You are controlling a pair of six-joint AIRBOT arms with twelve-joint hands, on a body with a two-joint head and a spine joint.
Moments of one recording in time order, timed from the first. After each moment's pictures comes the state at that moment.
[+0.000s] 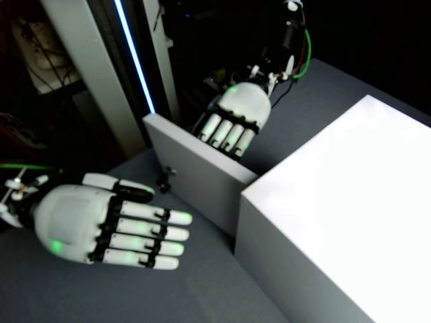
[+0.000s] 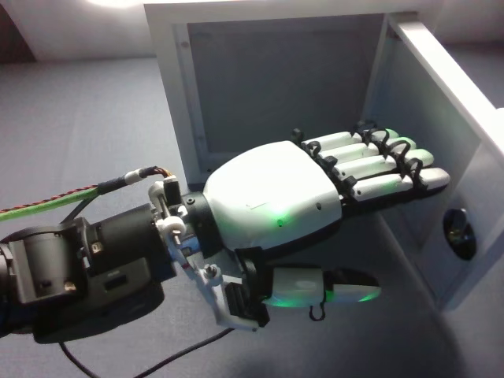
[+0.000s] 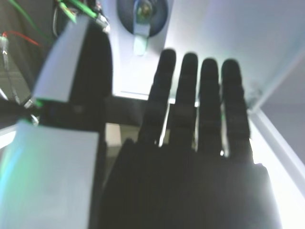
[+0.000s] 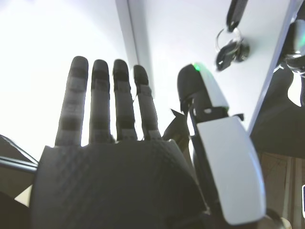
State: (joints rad) left arm 0.57 -1.24 1.08 0.37 -0.87 0.67; right arm -1.19 -0.93 1.20 0.08 1.35 -0.37
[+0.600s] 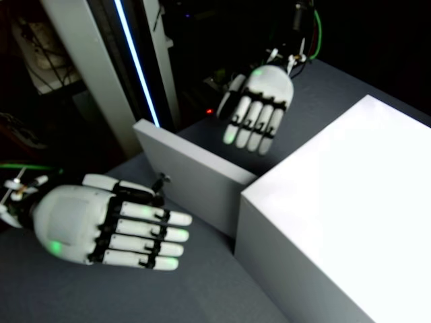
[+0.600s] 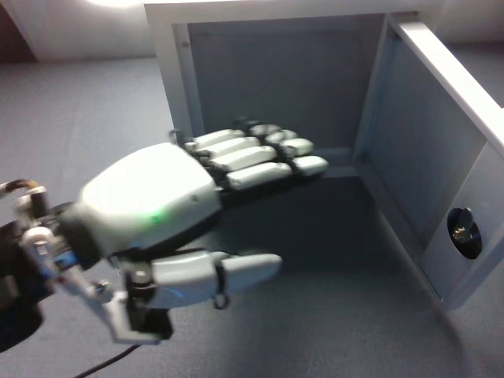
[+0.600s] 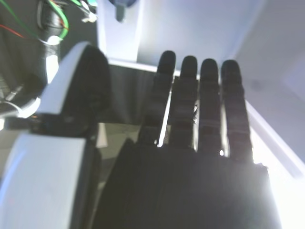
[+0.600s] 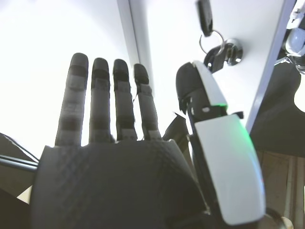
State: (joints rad) left arm 0.78 -0.99 0.96 0.17 -1.04 0.70; right arm -1.19 -0.93 1.20 0.10 1.36 -0.36
